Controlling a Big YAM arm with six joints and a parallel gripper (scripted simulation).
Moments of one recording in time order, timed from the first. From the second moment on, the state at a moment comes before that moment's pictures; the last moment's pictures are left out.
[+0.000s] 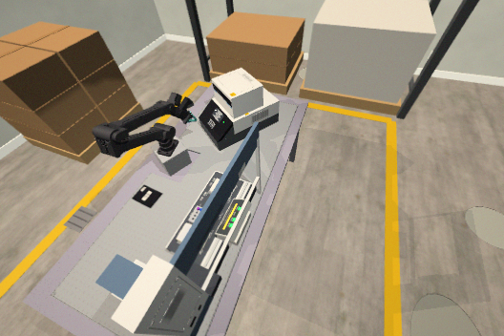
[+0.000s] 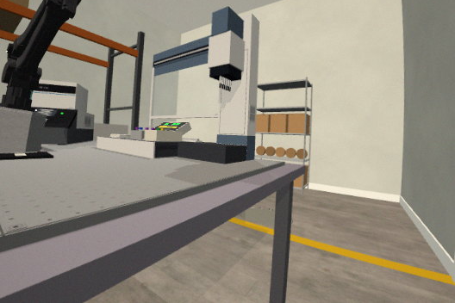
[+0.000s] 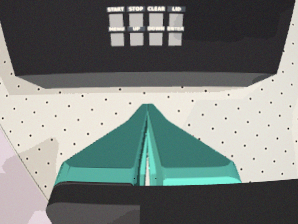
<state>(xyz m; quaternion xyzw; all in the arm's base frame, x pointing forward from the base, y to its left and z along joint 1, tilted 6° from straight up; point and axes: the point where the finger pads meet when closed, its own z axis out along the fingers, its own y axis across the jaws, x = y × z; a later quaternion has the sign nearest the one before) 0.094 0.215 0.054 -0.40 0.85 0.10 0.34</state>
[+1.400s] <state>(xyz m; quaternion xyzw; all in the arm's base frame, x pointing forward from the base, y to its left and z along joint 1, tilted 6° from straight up) 0.080 0.222 0.049 -0.69 0.64 -0.04 0.35</state>
